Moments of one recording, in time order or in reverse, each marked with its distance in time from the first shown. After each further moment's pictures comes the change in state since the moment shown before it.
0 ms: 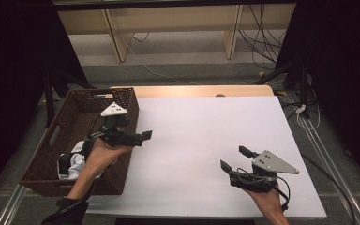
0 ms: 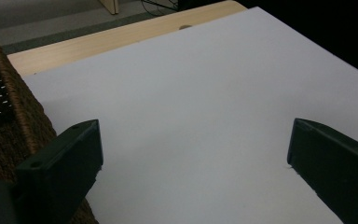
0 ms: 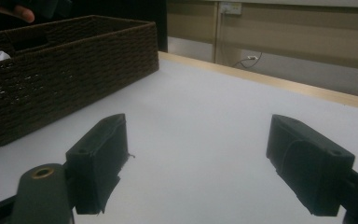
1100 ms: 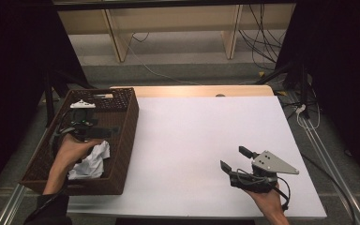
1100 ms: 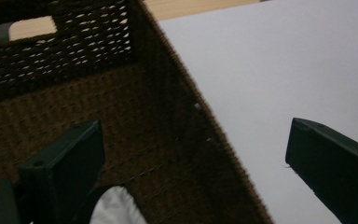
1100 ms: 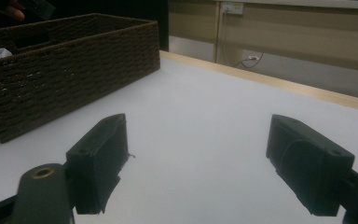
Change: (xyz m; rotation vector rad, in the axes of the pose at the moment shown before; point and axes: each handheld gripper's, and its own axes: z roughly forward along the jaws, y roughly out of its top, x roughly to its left) left arm 0.083 -0.021 -0.035 0.122 0.191 -0.093; right arm 0.001 0.000 -0.001 0.000 0.007 -0.009
